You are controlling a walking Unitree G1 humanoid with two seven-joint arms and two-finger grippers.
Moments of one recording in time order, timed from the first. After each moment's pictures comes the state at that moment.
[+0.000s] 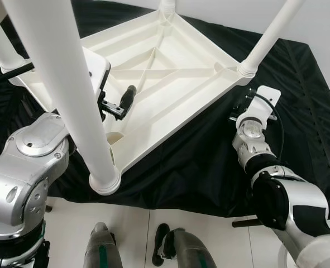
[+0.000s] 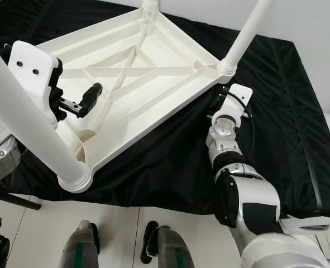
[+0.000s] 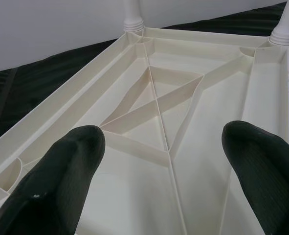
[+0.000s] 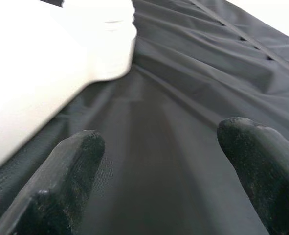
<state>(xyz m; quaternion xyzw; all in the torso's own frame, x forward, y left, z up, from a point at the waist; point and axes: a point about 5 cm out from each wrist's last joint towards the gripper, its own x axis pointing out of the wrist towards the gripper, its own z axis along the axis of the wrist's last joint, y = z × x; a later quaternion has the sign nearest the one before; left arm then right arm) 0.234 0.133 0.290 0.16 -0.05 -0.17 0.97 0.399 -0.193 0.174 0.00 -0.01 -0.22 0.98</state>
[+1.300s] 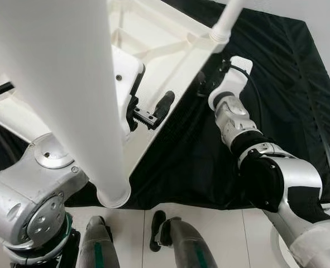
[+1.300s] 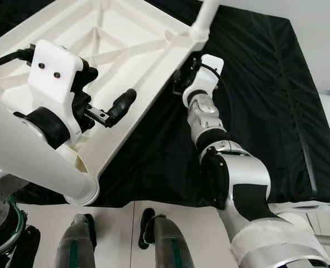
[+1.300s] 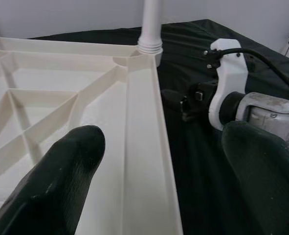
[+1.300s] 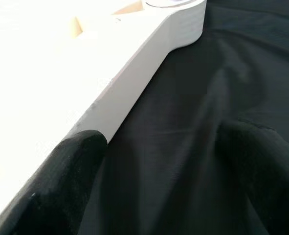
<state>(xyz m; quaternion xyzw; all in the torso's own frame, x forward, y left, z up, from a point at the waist) 0.211 0.093 0.299 0.09 -0.06 -0.28 0.95 0.419 -0.115 0.221 0.09 -0.05 0.05 0.99</state>
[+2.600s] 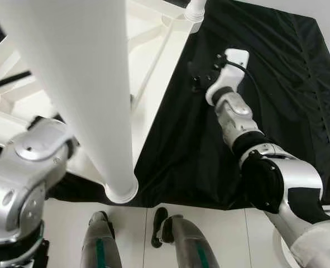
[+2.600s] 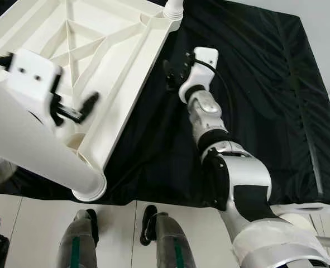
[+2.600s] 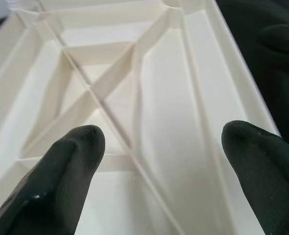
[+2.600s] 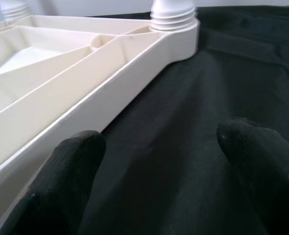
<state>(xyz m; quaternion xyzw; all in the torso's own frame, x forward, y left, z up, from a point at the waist) 0.239 0.147 0.286 0.18 -0.02 -0.13 0.97 0.410 -0.127 0.221 0.03 -0.13 0.15 0.98</state>
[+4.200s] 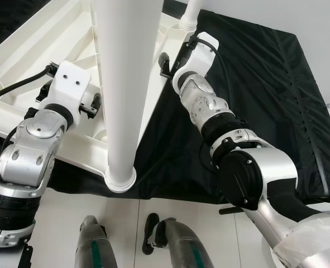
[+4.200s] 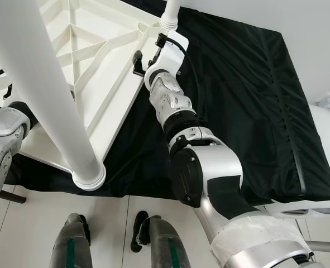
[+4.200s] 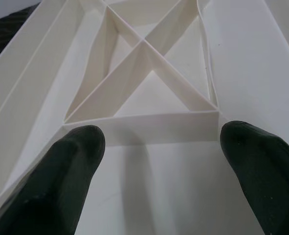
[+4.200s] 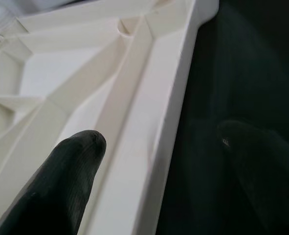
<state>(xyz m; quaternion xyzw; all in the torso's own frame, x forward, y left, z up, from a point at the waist) 0.304 0.183 0.243 0.26 0.02 -0.06 0.96 0.415 -0.043 0.241 0.21 0.05 0.06 0.97</state>
